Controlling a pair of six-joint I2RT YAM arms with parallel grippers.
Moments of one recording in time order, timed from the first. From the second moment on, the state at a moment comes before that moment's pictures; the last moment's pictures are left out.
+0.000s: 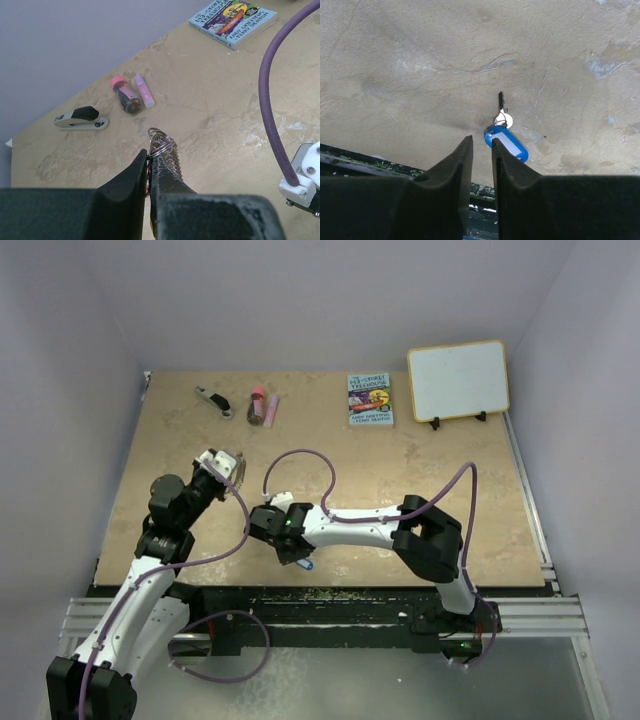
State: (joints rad) left arm -0.20 0.70 0.44 0.18 0.27 0.36; right arm 1.25 2.01 1.48 -0.79 0.30 0.87
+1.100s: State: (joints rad) left arm -0.20 0.69 0.44 0.18 0.32 0.35; right arm 1.24 1.74 1.26 -0.68 0.40 0.76
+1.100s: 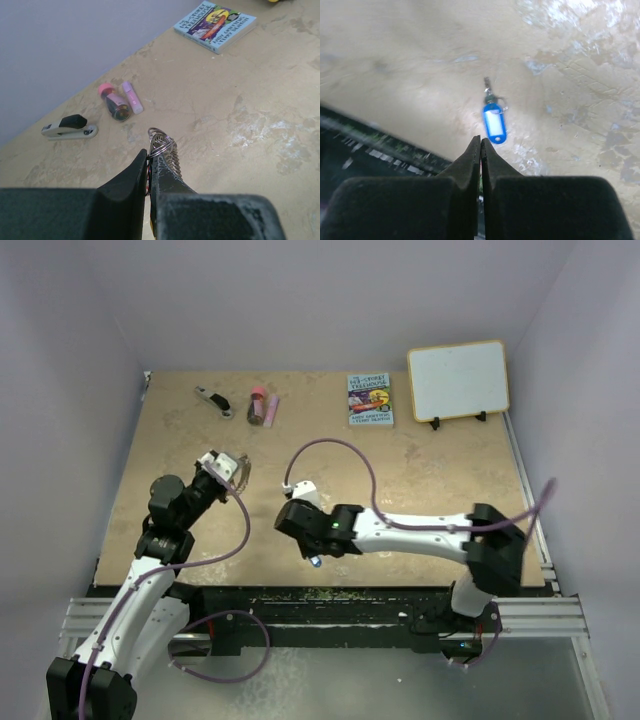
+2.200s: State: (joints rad) left arm -0.20 0.69 0.40 0.20 0.48 0.36; right arm 1.06 1.66 1.06 -0.52 0.24 1.00
